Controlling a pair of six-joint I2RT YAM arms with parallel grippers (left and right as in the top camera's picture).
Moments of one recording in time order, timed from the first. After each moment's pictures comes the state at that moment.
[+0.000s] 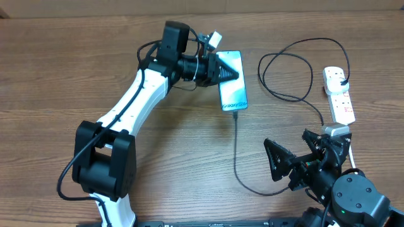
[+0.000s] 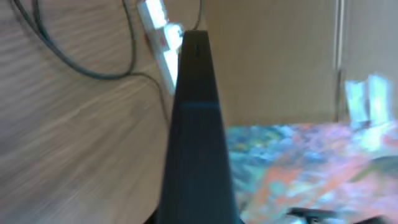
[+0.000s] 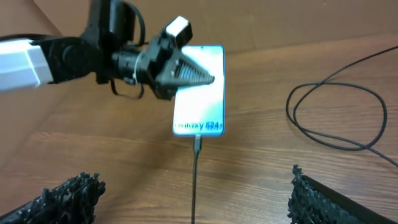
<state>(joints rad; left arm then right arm) -0.35 1.95 1.53 -0.39 1.09 -0.54 0.88 0.54 1.01 -0.90 0.41 0.56</state>
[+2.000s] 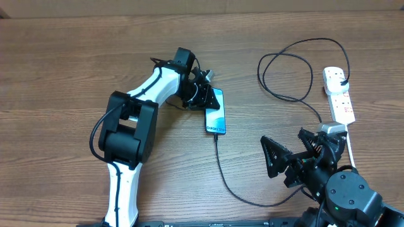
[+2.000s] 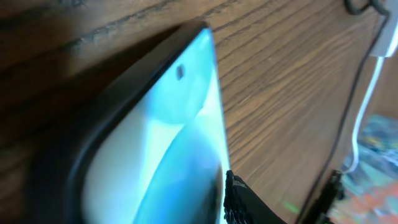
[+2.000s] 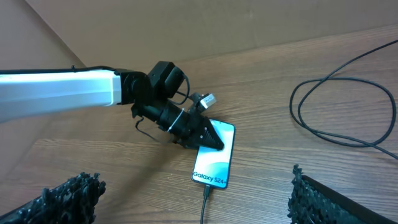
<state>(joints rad) -0.35 2.28 1.61 -0.75 0.70 -0.20 0.88 0.55 0.98 -0.86 0.42 0.59</state>
